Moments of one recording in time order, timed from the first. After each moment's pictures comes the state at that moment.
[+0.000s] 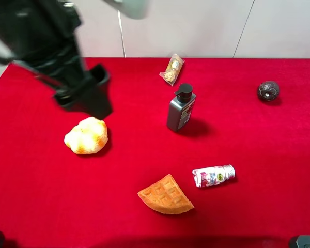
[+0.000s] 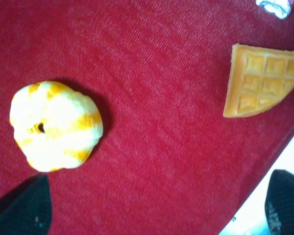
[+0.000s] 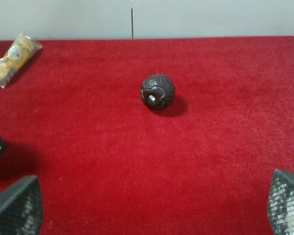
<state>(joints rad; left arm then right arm) -0.90 1.31 -1.19 0.03 1.12 -0.01 -0.13 -0.01 -0.50 0.11 1.02 -0.09</state>
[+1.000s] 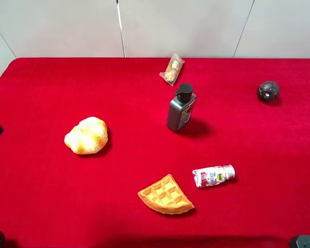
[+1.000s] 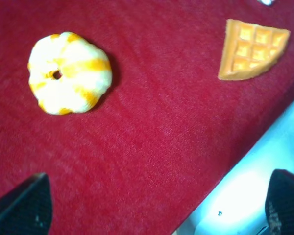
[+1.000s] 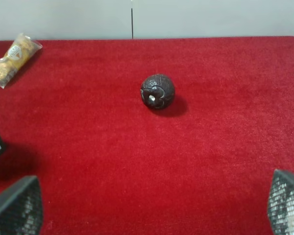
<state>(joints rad) -0.79 0.80 -0.95 -0.02 1.19 -0.05 -0.13 -0.01 -0.50 0.11 1.02 -0.09</state>
